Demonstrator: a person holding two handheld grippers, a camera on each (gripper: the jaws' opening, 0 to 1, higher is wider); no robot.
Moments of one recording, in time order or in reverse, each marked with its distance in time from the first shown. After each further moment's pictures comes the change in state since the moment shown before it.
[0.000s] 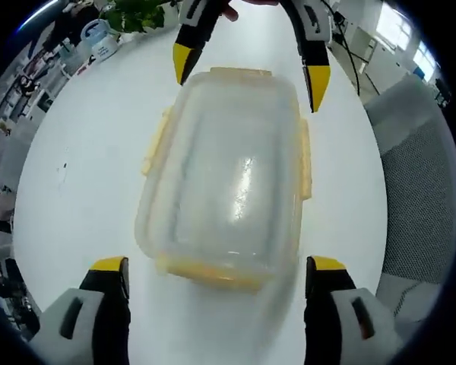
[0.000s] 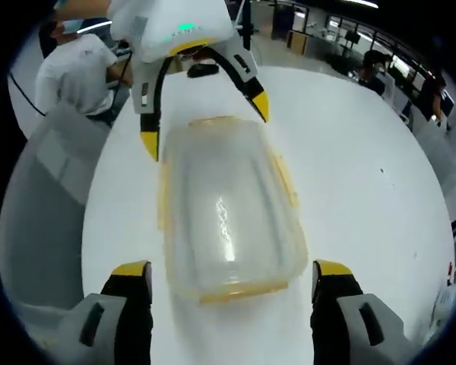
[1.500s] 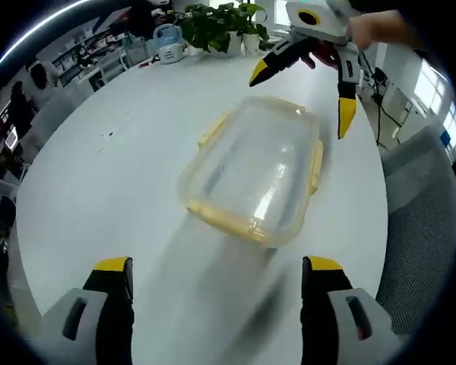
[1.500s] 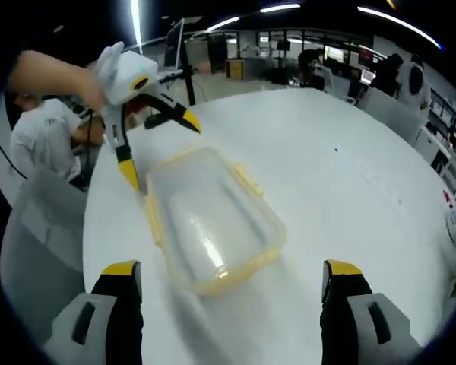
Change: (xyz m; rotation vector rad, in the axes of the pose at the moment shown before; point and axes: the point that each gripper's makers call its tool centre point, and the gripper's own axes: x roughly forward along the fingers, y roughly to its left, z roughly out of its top) left arm -0.022 0.011 -0.025 -0.307 -0.211 0.116; right arm -0.022 -0.009 -0.005 0.306 -0.243 -0.166
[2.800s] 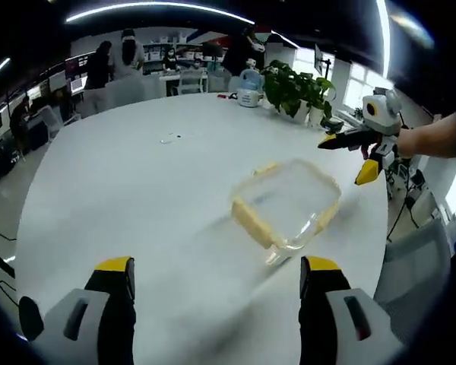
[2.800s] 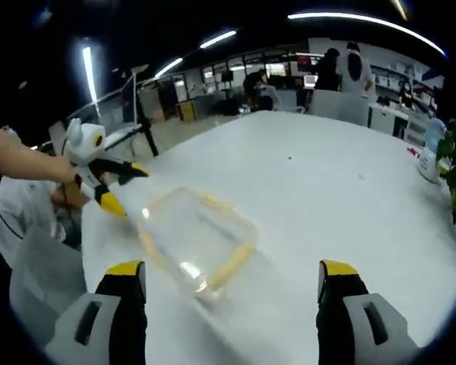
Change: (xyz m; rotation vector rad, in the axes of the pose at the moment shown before) left arm -0.039 0.012 -0.019 -0.483 -0.302 0.147; right arm -0.035 -0.010 0.001 0.280 -0.229 -0.152
